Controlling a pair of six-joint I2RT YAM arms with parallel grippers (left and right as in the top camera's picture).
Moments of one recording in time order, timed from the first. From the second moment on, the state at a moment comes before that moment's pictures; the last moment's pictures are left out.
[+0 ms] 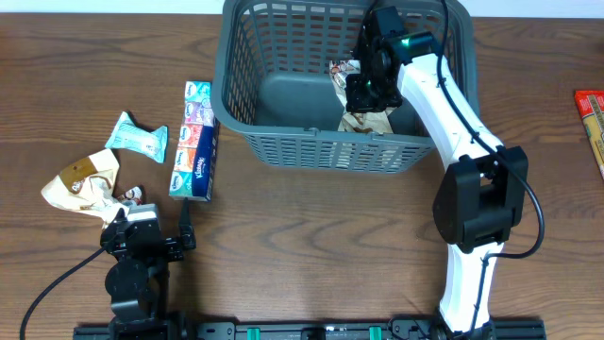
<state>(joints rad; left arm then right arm) 0.12 0.01 0.12 -0.39 -0.04 0.06 0.28 2.16 1.94 -1.10 -0.16 0.20</state>
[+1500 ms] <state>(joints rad) 0.12 0.01 0.12 -0.39 -0.04 0.06 -0.10 1.81 3.02 -1.69 0.24 0.28</state>
